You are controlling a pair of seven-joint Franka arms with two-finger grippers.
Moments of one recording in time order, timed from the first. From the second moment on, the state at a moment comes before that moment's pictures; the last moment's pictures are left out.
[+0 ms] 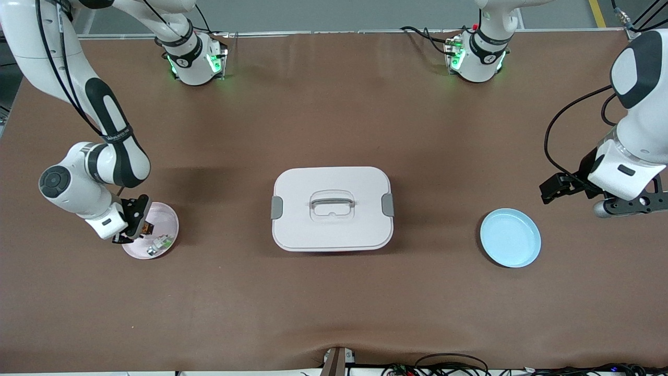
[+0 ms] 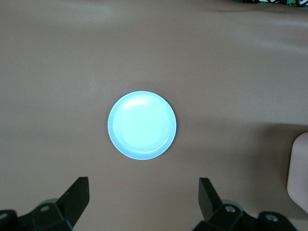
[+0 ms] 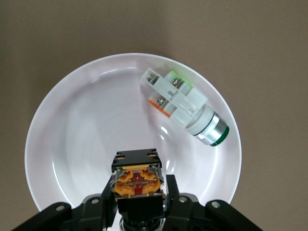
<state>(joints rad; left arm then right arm) 0.12 0.17 -0.24 -1.59 0.10 1.86 -0.24 -0.08 0.53 -0.06 -1.99 0.04 2.61 -1.59</state>
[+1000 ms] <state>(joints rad) 0.01 0.16 -0.11 -1.60 0.09 1.86 -0.24 -0.08 0.56 -0.05 -2.00 0.04 2.64 -1.59</state>
